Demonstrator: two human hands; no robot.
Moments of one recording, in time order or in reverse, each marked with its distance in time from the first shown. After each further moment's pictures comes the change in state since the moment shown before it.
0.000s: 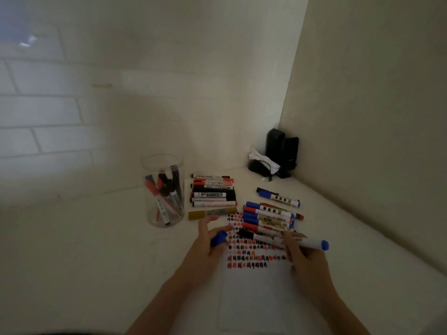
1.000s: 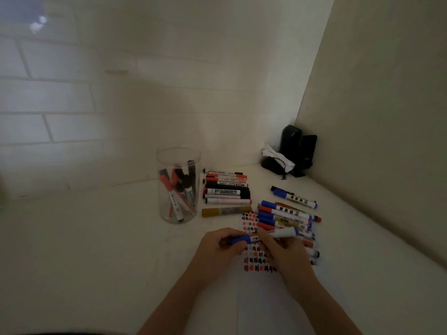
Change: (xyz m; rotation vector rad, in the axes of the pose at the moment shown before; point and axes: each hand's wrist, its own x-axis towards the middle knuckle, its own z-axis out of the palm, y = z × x) left_hand 0.009 -0.009 -0.011 -0.063 0.055 0.067; right_hand 0.006 -0.016 0.072 0.159 -0.150 0.110
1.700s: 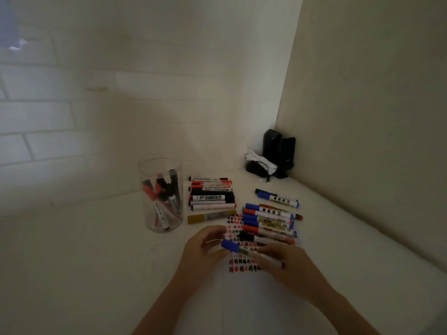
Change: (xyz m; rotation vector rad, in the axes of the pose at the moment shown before) left_hand -0.002 -0.008 0.004 -0.068 0.089 0.031; right_hand -0.019 -0.014 -0.059 -0.776 -0.261 -0.282
